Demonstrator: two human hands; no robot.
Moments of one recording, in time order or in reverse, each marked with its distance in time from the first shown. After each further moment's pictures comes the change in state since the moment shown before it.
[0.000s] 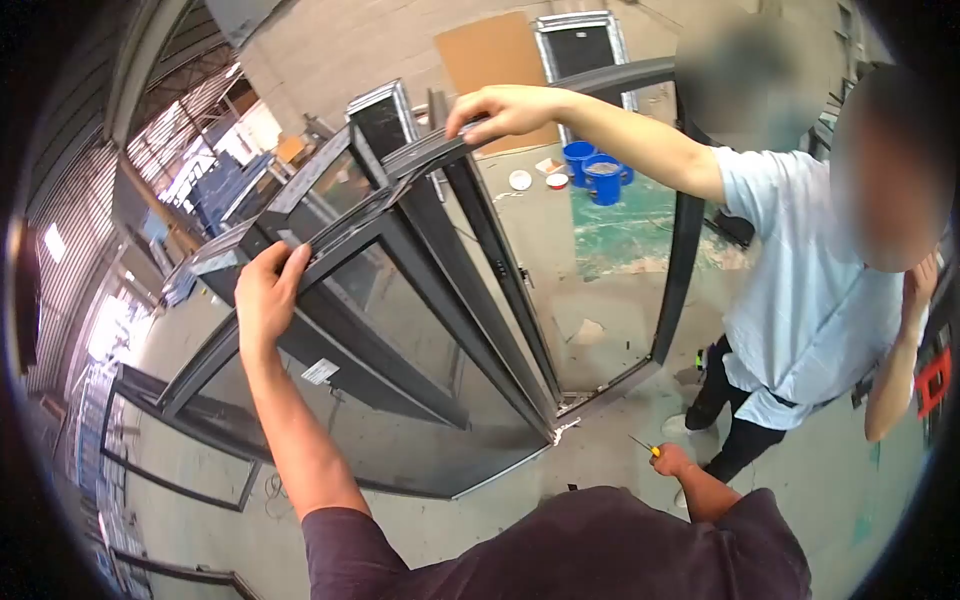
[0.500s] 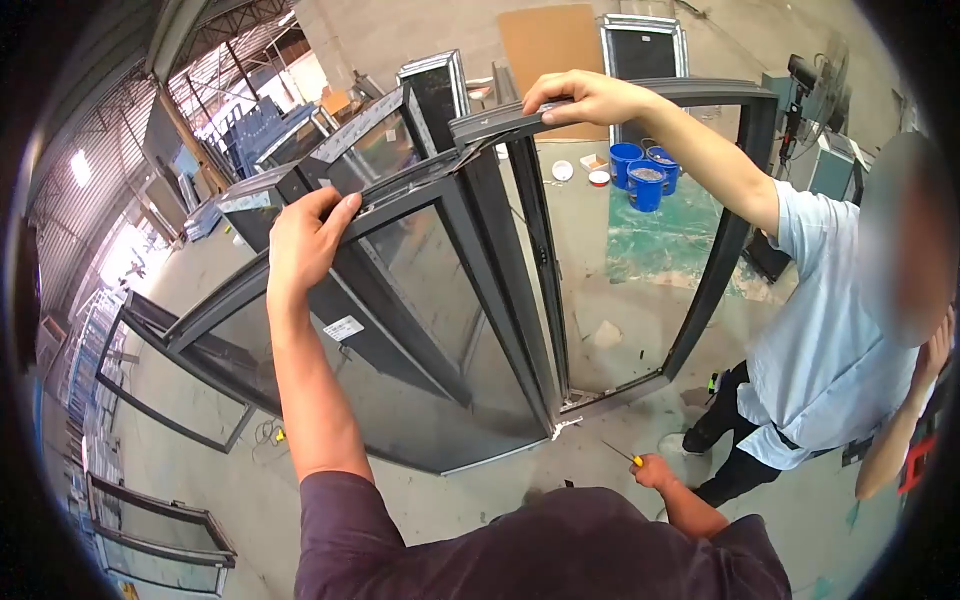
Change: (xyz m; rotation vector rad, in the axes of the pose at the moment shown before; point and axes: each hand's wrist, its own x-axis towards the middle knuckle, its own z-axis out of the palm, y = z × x) left_hand 0.002 -0.002 -0.001 0.020 -0.027 -0.016; right_hand 0.027 -0.014 0.022 -0.002 -0.066 -0.149
